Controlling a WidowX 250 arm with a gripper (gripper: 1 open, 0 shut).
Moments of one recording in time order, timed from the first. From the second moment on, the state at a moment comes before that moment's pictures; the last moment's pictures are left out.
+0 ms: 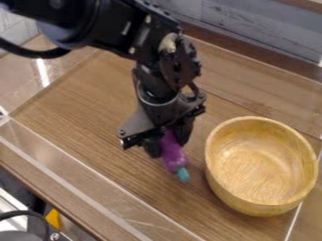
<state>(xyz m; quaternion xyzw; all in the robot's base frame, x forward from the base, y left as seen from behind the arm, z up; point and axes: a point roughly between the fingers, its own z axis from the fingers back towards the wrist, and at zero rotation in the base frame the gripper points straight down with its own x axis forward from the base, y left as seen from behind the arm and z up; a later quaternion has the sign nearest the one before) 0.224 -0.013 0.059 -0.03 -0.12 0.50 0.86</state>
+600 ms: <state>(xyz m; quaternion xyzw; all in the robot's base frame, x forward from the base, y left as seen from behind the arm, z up) 0.218 -0.033 0.052 0.00 -0.10 0.50 0.86</state>
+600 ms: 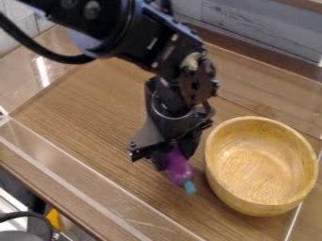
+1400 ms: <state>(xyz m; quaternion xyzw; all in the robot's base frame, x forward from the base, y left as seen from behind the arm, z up) 0.230 -0.025 0.034 0.01 -0.10 0.50 0.86</state>
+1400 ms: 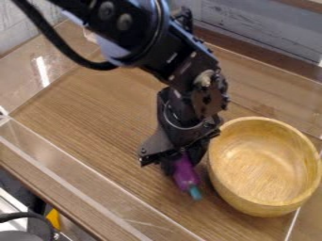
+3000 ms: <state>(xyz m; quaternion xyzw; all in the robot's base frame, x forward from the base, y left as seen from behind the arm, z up) 0.223 -0.033 0.057 0.03 -0.12 0.49 0.87</state>
